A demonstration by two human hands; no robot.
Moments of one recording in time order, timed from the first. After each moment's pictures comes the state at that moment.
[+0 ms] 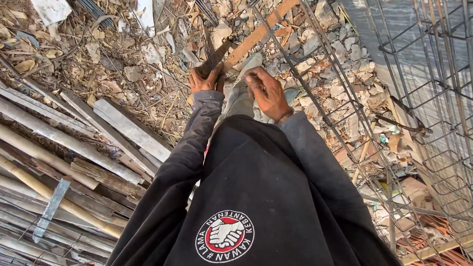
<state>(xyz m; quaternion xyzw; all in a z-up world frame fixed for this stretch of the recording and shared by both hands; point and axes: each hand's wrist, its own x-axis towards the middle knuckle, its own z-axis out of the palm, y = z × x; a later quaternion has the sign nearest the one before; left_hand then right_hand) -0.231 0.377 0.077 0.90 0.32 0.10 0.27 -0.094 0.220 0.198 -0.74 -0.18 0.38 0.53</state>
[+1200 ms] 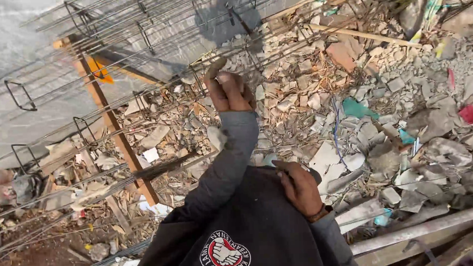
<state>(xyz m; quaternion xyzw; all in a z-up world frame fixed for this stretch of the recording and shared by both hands) -0.306 0.036 0.362 0.45 -0.10 -0.12 0.88 -0.536 0.045 0.312 -0.85 0.20 -0.21 0.44</state>
